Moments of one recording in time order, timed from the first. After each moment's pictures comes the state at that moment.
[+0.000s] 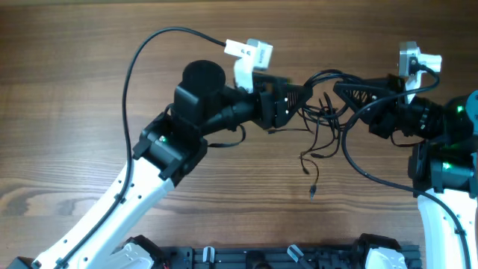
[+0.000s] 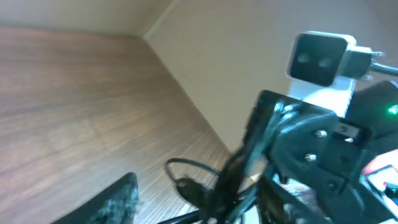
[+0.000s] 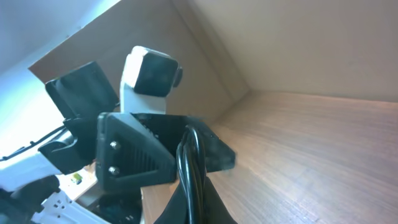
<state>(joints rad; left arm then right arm) -0.65 1.30 1.20 -0.11 0.52 -0.64 -0.19 1.02 0.88 0.27 -1.35 0.72</state>
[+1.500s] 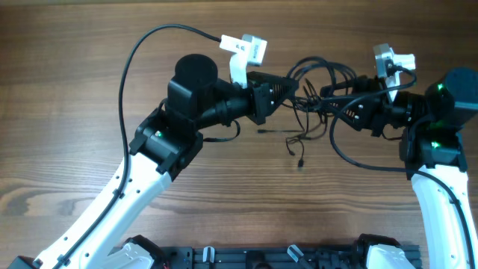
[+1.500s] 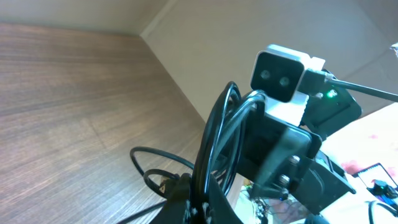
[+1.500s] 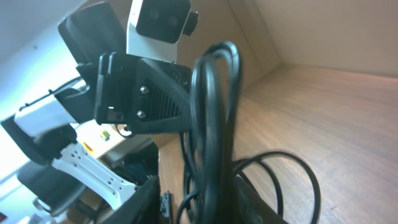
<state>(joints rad) -0.59 1.31 1.20 -0.09 0.60 -0.65 -0.15 1.16 0.88 0.24 -1.52 0.51</state>
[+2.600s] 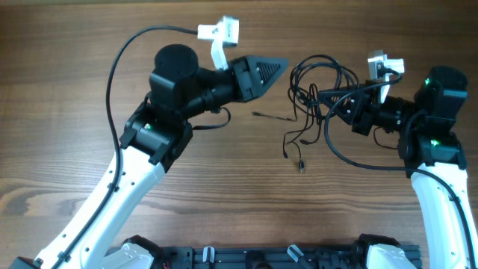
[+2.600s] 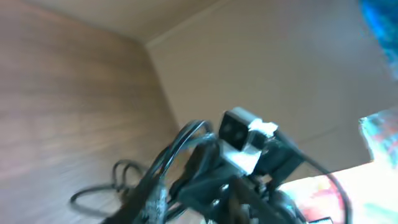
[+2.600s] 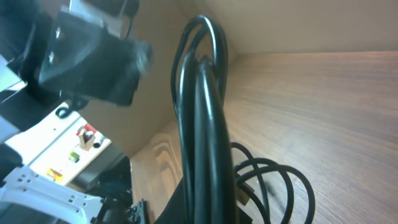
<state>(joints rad) -0.50 1.32 1.20 -0.04 0.63 -0.93 -0.14 1.18 0.88 -0.12 -1.33 0.24</state>
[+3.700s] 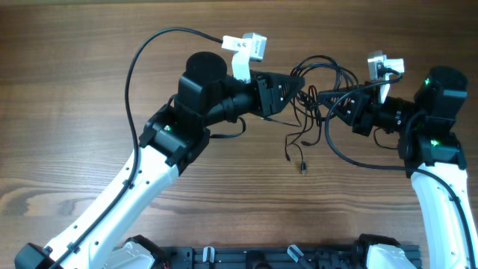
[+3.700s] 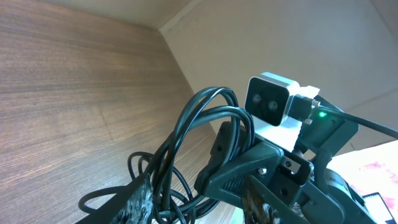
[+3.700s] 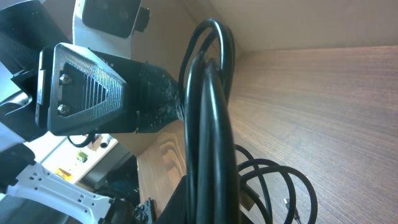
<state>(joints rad) -0.60 1.36 1.20 -0.09 0.53 -0.75 -0.14 1.18 0.88 -0.12 -1.36 0.26</state>
